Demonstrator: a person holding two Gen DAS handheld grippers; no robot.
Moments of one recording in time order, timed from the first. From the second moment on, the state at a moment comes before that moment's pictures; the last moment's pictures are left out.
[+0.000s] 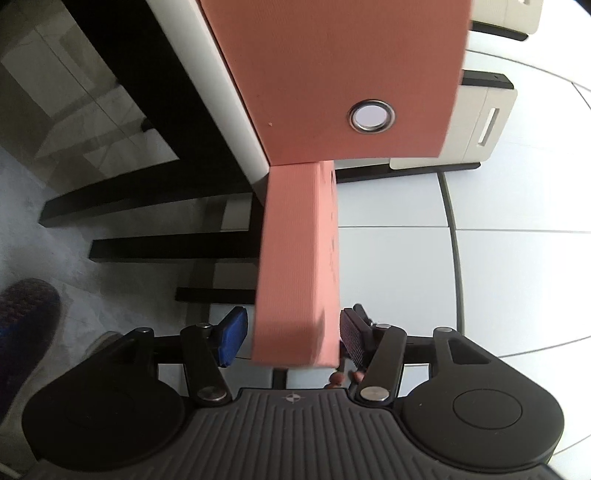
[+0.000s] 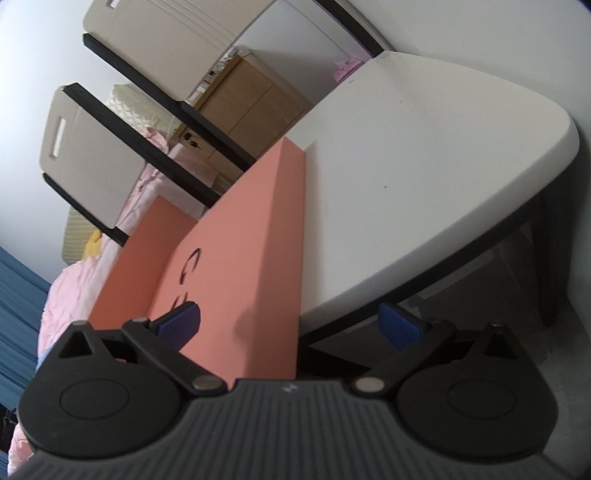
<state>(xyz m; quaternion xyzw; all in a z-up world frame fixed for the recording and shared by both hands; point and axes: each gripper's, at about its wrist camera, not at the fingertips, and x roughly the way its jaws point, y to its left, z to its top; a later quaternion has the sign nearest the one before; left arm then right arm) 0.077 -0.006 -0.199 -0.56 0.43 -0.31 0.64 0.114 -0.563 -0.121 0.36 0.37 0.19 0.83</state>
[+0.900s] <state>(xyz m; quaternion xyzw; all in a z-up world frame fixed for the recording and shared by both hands) 0.019 -0.008 -0.128 -0.50 0.39 -0.37 0.68 0.067 -0.552 -0.087 0.37 0.36 0.23 0.83</state>
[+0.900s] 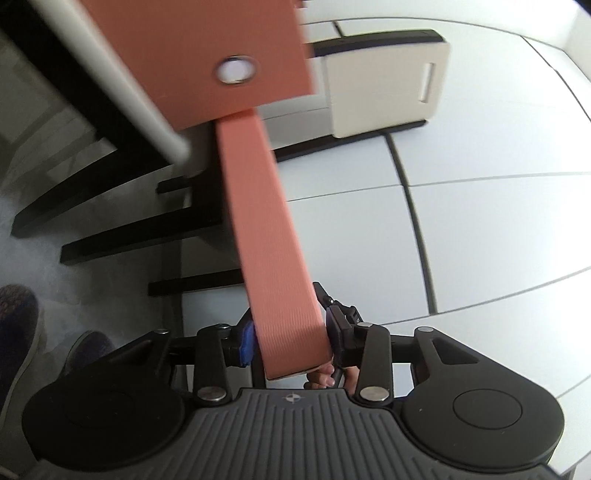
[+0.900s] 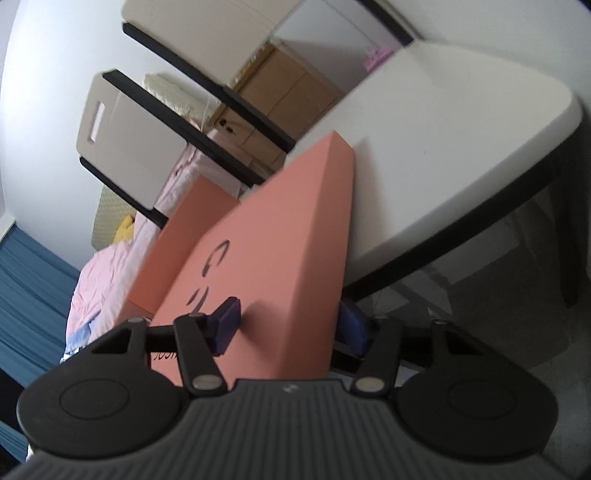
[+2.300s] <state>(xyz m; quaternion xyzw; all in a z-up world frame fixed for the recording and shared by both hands) 0.065 0.204 -0.002 -0.45 0.15 -0.10 0.88 0.274 -0.267 -0.036 0.36 0.27 0.32 0.83</state>
